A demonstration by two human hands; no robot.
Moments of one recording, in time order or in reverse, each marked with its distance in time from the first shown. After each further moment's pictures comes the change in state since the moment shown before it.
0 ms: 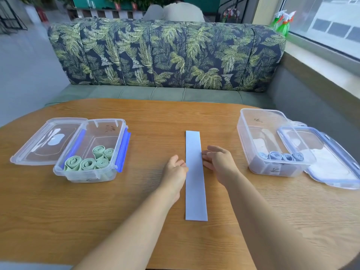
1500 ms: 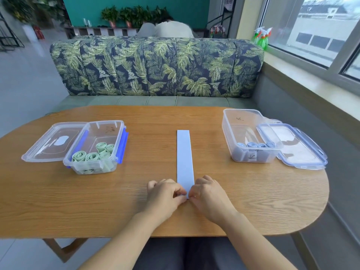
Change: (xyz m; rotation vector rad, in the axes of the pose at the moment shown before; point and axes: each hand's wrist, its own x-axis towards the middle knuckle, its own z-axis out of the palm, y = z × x) left_hand -0.081 -0.045 -0.037 1.137 -0.049 0.597; right_hand -0.105 0.078 -0.043 -1.252 -0.138 -0.949
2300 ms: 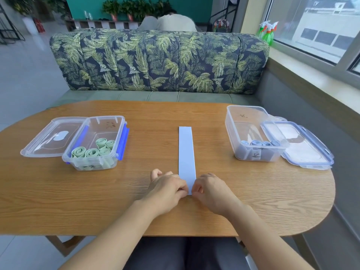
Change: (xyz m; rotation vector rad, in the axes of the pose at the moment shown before) left_hand 0.012 0.000 -0.016 0.181 -0.127 0.207; right_hand 0.014 0.001 -0.019 0.048 -0.254 0.128
